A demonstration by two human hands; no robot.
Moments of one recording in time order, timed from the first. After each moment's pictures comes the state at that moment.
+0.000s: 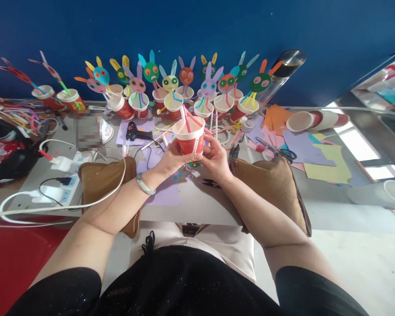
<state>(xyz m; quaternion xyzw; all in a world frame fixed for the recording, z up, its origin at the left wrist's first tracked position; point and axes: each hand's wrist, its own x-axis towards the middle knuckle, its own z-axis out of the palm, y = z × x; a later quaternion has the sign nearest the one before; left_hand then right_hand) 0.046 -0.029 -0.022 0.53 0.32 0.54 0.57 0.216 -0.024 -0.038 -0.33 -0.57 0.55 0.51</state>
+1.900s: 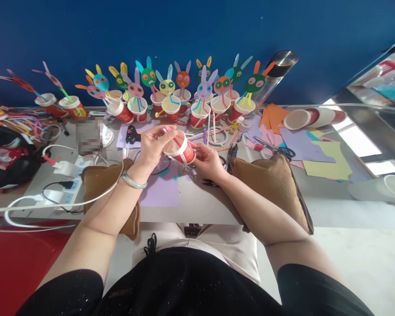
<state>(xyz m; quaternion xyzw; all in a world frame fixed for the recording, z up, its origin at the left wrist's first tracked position) 0.009 -0.005 0.003 0.48 0.39 0.65 0.44 0.211 -0.023 -0.046 -0.38 -0.61 0.53 0.45</state>
